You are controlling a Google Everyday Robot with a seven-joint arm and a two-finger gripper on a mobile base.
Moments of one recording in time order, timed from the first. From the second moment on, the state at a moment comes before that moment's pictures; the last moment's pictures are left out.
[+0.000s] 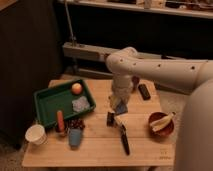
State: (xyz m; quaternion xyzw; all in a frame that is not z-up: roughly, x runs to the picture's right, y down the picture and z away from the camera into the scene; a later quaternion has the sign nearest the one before) arm 0.097 0.070 0.719 -0.30 0.21 0.49 0.79
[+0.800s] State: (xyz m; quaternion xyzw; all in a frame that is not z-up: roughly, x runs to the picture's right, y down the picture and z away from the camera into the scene) arm 0.284 0.133 0.660 -0.25 0.27 0.65 0.66
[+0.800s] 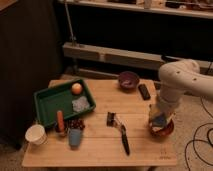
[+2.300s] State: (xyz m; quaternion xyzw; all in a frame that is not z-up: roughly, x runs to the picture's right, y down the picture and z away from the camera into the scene) arm 0.274 0.083 0.686 -0.24 0.23 0.67 0.67
